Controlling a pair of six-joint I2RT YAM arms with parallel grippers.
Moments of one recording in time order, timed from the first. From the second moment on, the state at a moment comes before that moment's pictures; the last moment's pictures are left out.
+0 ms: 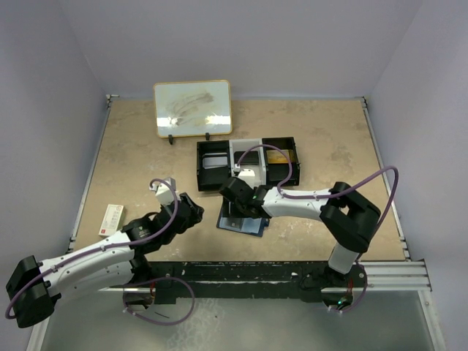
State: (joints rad) left arm -0.93 0.78 0.40 -0.33 -0.53 -1.11; right arm 1.01 1.73 1.00 -0.35 0.33 0.91
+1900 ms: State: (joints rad) left arm -0.93 1.27 0.33 0.32 -0.15 -1.02; right arm 0.93 1.62 0.75 0.07 0.10 0.93
